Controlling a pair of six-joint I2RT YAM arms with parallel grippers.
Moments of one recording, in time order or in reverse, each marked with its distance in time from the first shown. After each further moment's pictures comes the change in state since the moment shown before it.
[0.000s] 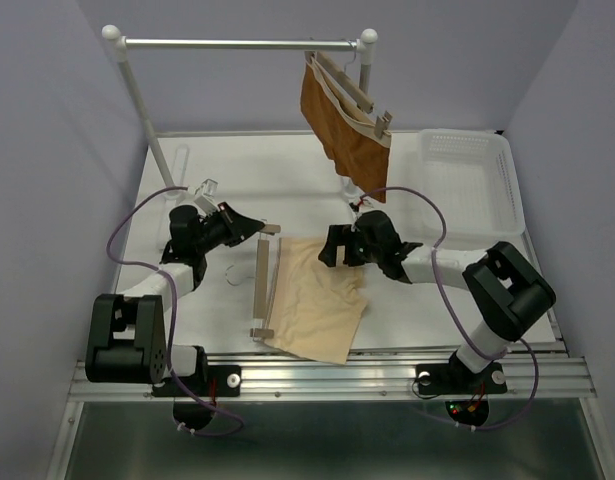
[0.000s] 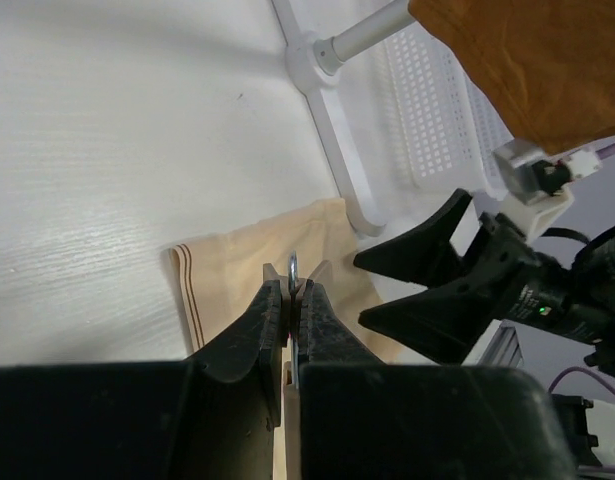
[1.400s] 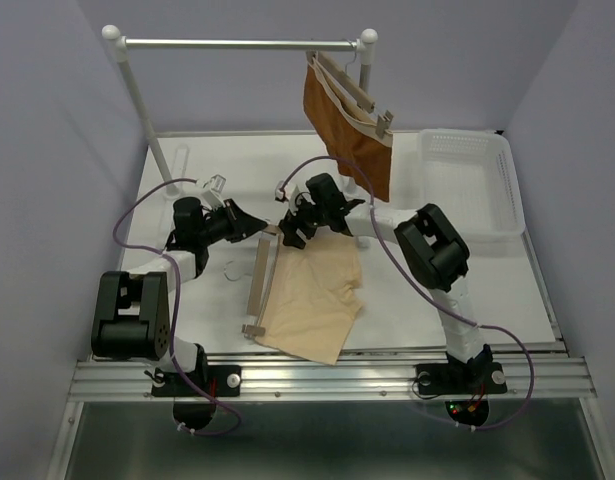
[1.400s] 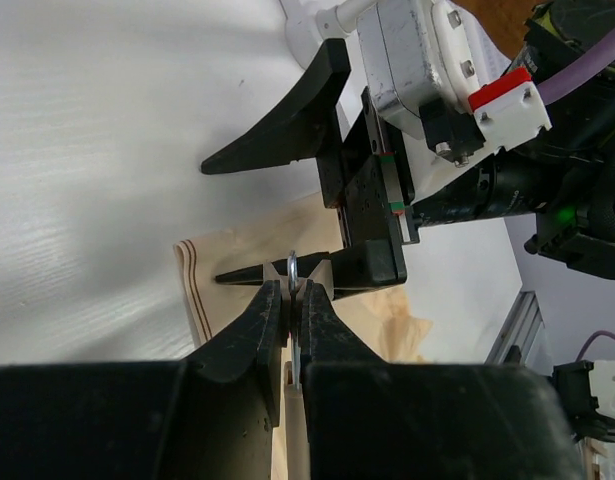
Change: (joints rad) left arm 0.009 0.137 0.085 -0.019 0.094 0.109; right arm 0.026 0.573 0.771 -0.264 -0.413 -0.866
